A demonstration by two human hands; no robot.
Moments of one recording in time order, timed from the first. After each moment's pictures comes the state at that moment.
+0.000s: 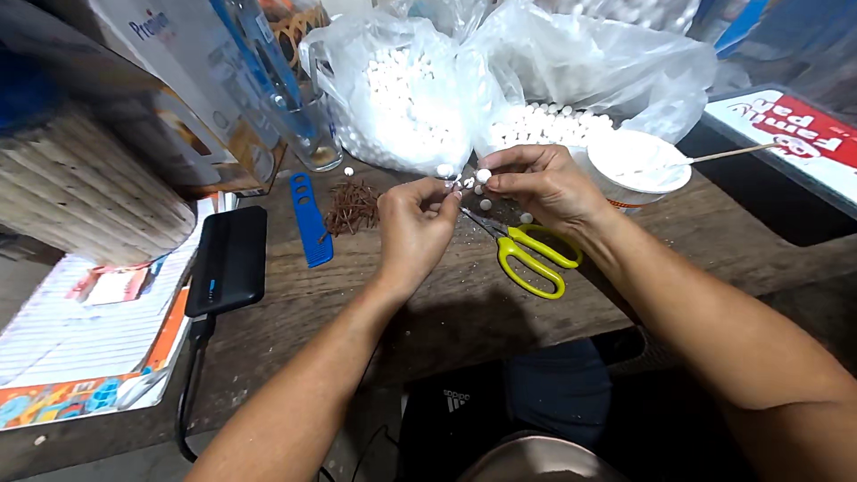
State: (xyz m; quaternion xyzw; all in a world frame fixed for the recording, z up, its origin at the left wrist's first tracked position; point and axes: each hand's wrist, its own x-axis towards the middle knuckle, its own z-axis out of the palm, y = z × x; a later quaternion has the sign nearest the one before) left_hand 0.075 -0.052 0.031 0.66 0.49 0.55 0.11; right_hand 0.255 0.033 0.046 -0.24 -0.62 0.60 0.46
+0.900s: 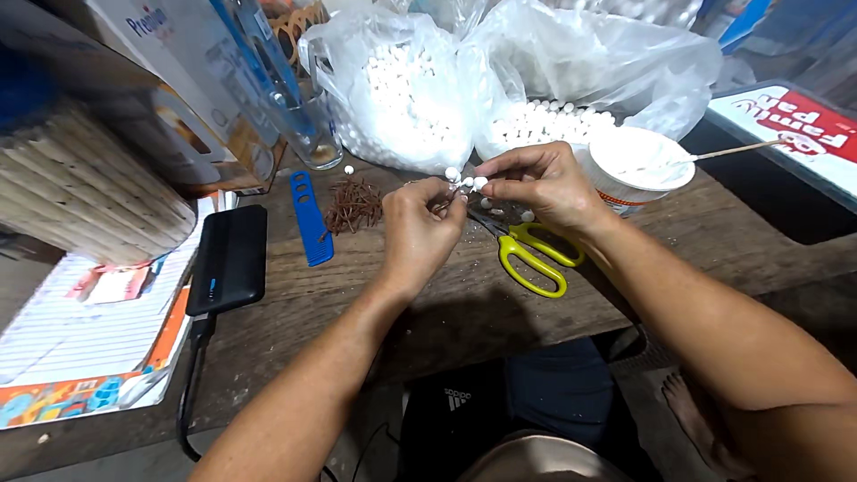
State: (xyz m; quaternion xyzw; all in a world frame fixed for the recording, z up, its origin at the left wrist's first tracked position) left_hand 0.078 -0.052 0.030 0.68 0.50 0.53 0.06; right_hand 0.256 0.029 0.045 -0.23 -0.71 0.49 0.45
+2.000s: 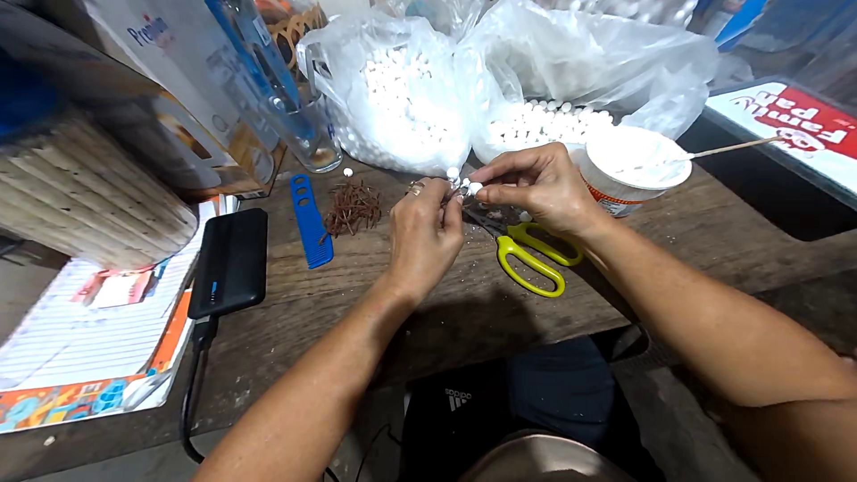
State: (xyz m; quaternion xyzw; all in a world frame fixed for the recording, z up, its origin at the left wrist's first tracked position) left_hand 0.081 -0.053 0.025 0.71 0.52 0.47 -0.04; right_hand 0.256 0.029 0.043 -0.20 -0.75 0.44 0.45
